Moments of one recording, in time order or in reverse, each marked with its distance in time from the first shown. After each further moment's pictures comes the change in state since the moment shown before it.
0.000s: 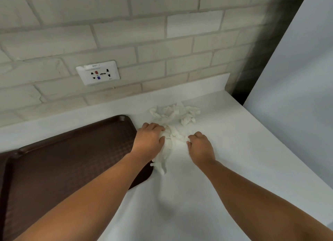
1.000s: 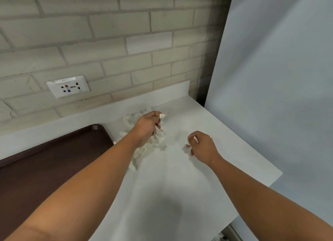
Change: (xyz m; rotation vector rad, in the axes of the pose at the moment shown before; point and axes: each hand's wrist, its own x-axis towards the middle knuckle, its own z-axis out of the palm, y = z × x) left_hand 0.028 0.125 -0.049 -1.315 -0.238 -0.369; right_hand -0.090 0.071 -0.110 0.758 0.039 0.296
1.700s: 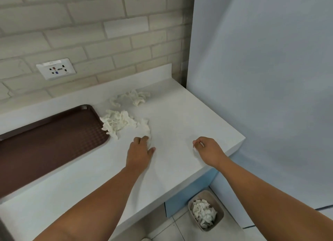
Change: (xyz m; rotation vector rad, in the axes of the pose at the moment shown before) left_hand -0.133 -0.164 0.067 1.102 0.255 0.206; right_hand -0.126 0.094 -0.092 -0.099 -0.108 0.051
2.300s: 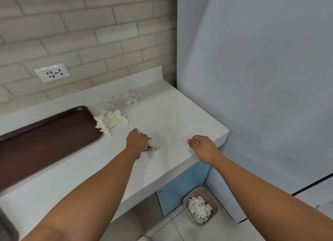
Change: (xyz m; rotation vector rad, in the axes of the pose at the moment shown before) left_hand -0.009 0.087 -0.044 -0.826 -0.088 -0.541; right_hand -0.042 0.019 -0.028 -0.008 -0.015 -0.026
